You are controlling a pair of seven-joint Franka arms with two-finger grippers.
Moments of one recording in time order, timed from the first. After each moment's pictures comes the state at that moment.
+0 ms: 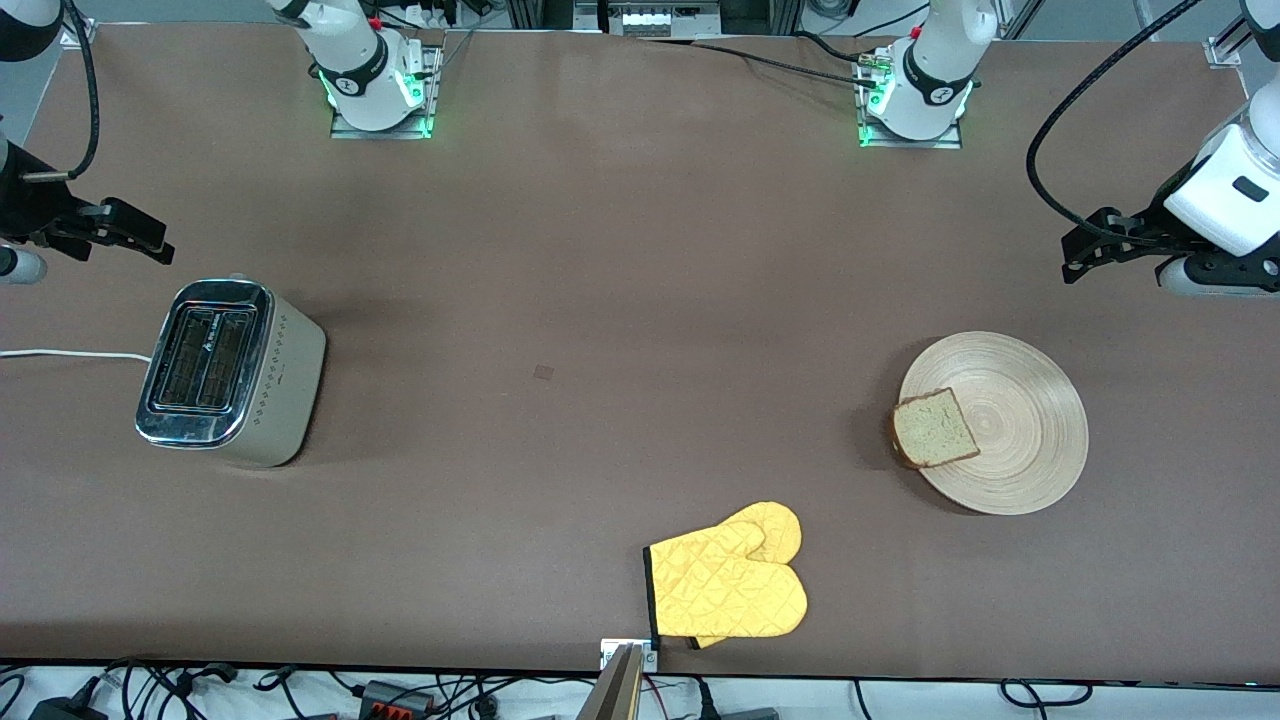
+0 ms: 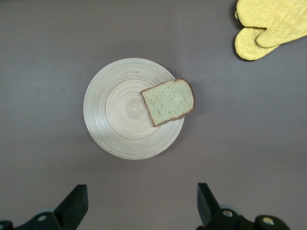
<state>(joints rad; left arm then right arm) 0.03 0.03 -0.09 -1.58 0.04 1.64 -0.03 -0.07 -0.01 0.02 -1.69 0.00 1.65 -0.01</state>
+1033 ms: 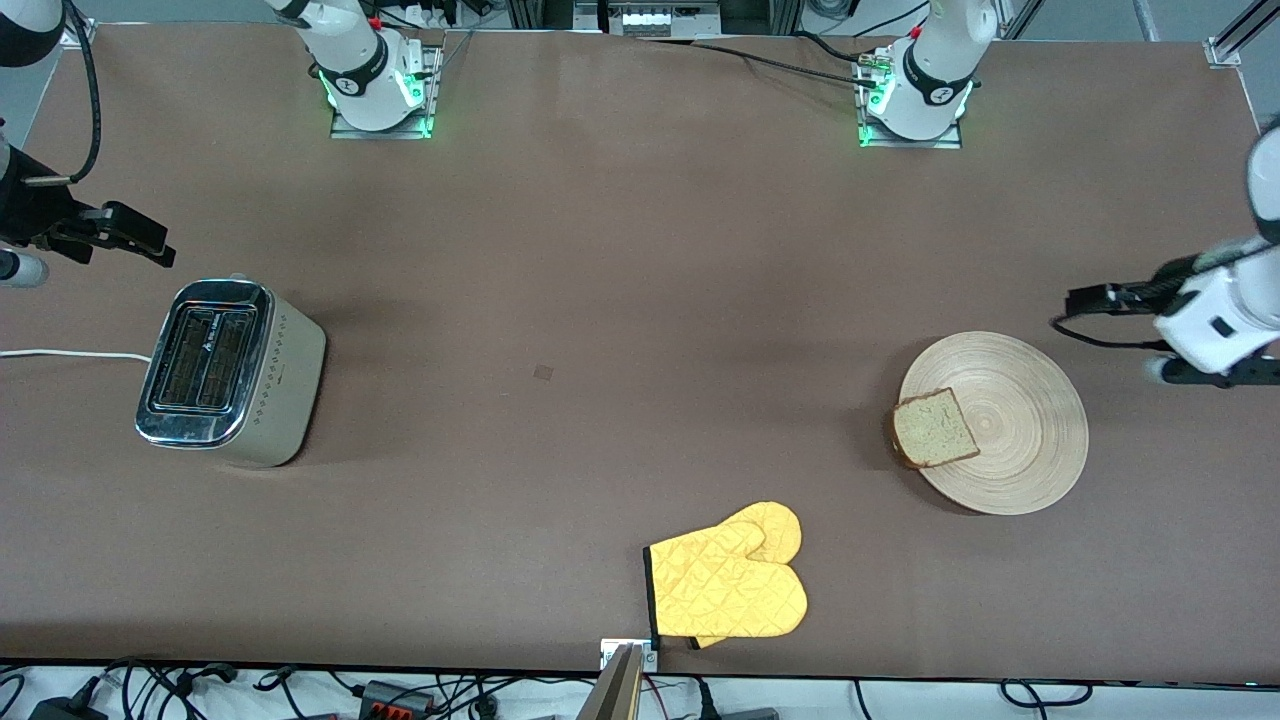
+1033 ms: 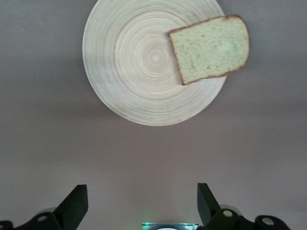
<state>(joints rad) 0.18 0.29 -0.06 -1.52 0.01 1.51 0.07 -0.07 0.01 0.02 -1.69 0.00 1.66 -0.01</state>
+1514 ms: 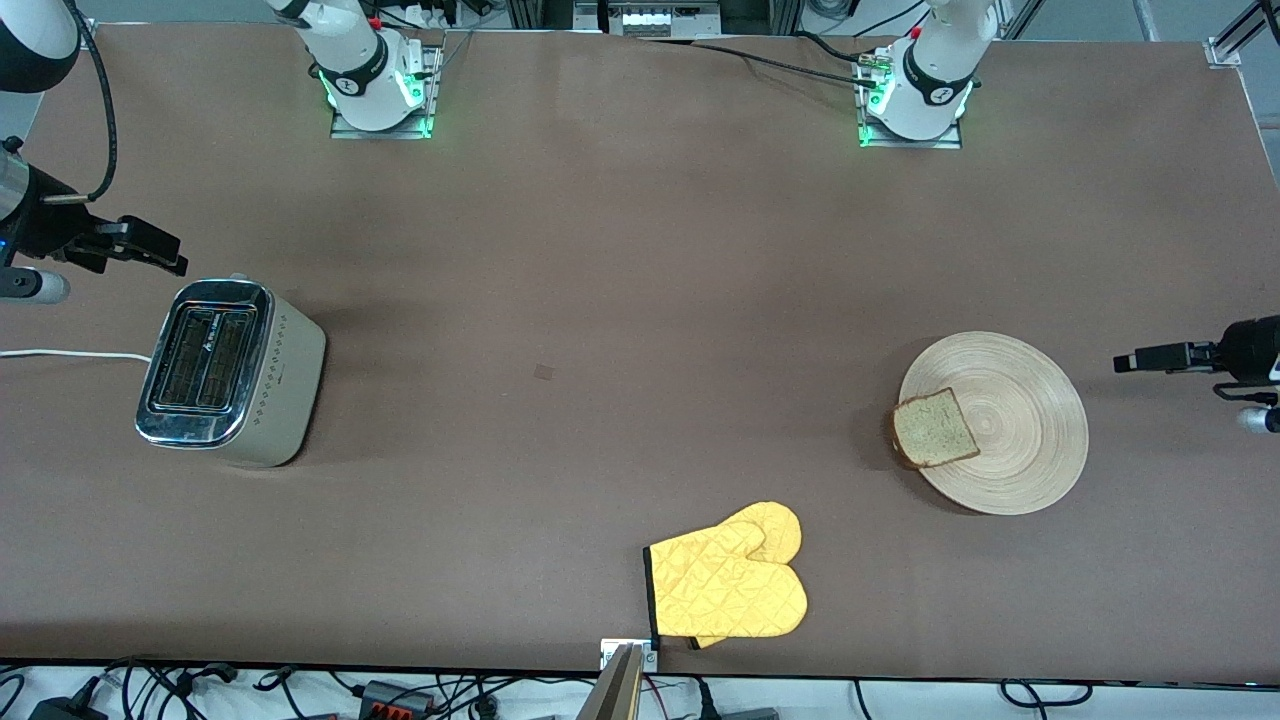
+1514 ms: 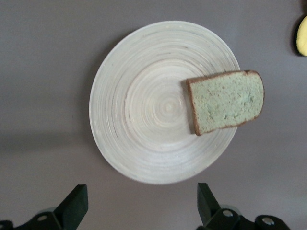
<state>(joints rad) 0.44 0.51 -0.06 -1.51 -0.30 1.74 0.42 -0.06 0.03 0.02 -1.69 0.00 1.66 -0.01</state>
